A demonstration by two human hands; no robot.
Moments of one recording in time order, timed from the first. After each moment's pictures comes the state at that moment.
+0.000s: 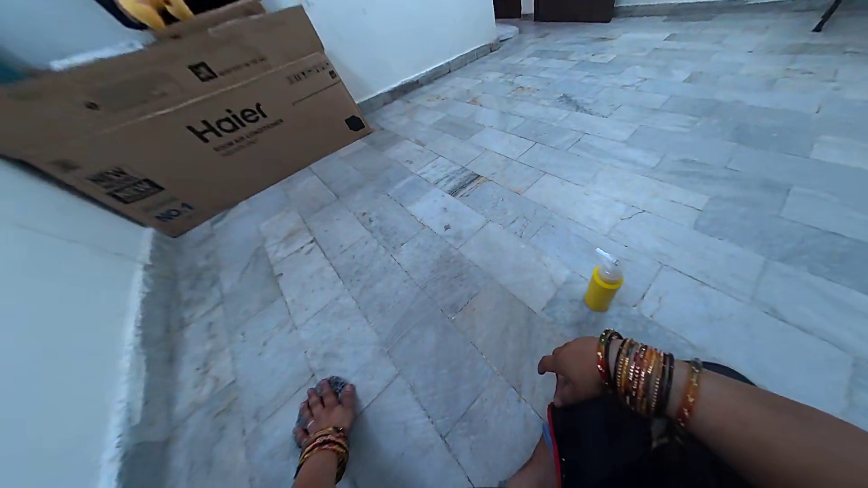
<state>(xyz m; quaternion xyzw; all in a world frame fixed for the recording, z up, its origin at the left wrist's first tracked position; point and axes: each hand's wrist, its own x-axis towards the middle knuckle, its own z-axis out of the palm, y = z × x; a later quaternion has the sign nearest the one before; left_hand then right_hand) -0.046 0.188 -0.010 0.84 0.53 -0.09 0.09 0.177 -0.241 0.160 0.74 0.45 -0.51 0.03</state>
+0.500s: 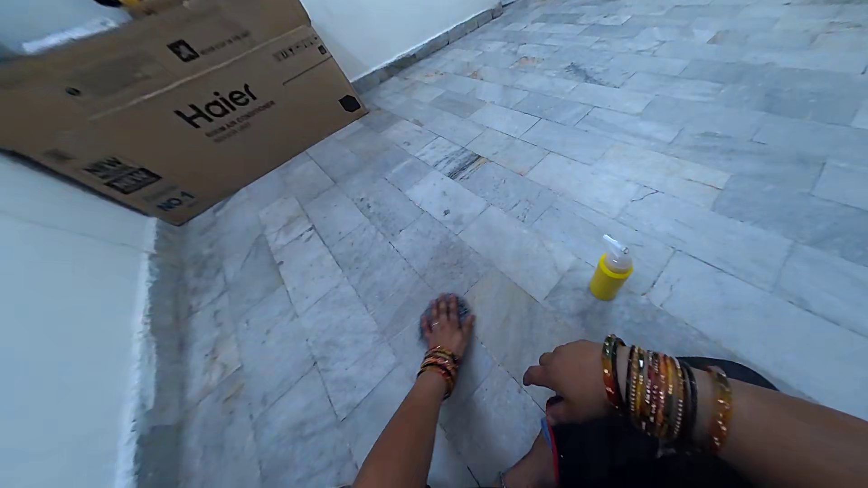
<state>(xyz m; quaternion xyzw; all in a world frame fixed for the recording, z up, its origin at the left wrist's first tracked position) 0.117 0.025 -0.021 0.97 0.22 -0.11 0.08 0.167 -0.235 0.171 0.70 0.52 -0.49 0.01</state>
